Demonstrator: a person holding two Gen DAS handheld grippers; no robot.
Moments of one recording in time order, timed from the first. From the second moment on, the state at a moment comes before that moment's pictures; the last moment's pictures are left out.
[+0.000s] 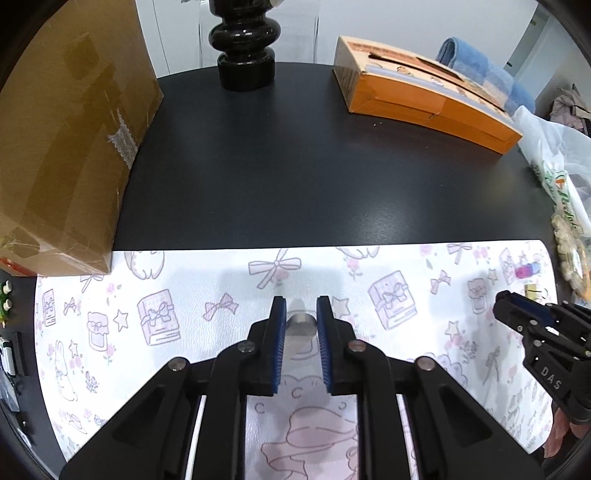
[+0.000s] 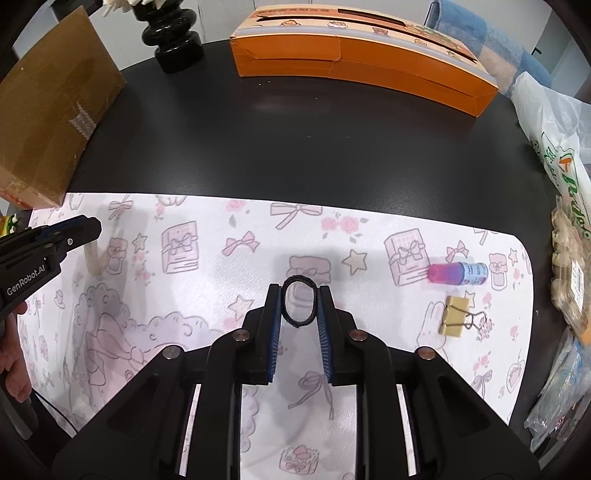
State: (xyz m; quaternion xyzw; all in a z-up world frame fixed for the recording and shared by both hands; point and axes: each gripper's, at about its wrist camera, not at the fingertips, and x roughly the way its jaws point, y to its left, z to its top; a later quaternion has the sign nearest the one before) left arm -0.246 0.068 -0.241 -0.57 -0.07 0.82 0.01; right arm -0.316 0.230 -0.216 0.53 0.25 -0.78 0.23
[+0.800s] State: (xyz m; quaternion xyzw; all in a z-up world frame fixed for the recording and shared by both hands) left arm -0.255 0.079 -0.279 -0.60 -0.01 0.80 0.01; right arm -0.295 0.236 -0.213 0.53 0.25 -0.77 0.24
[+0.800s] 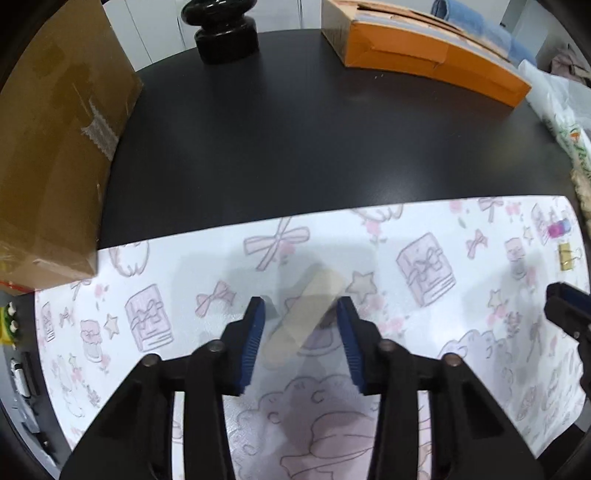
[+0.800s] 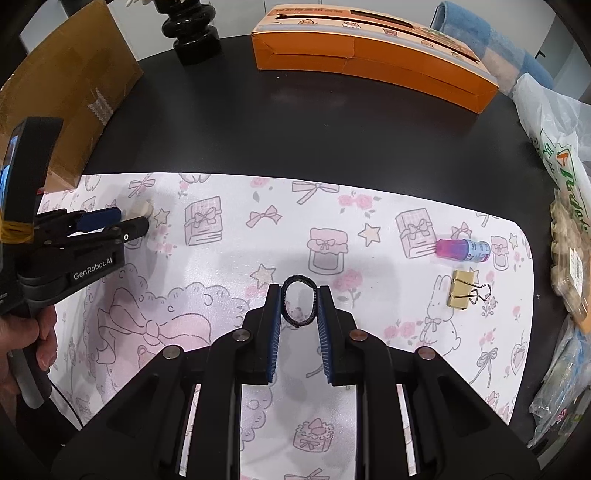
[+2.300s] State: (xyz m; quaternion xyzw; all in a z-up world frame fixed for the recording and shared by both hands) left arm -0.213 0.014 -0.095 -0.50 -0.07 0.86 0.05; right arm -0.221 0.138 -0.069 0.46 0.25 -0.81 0.26
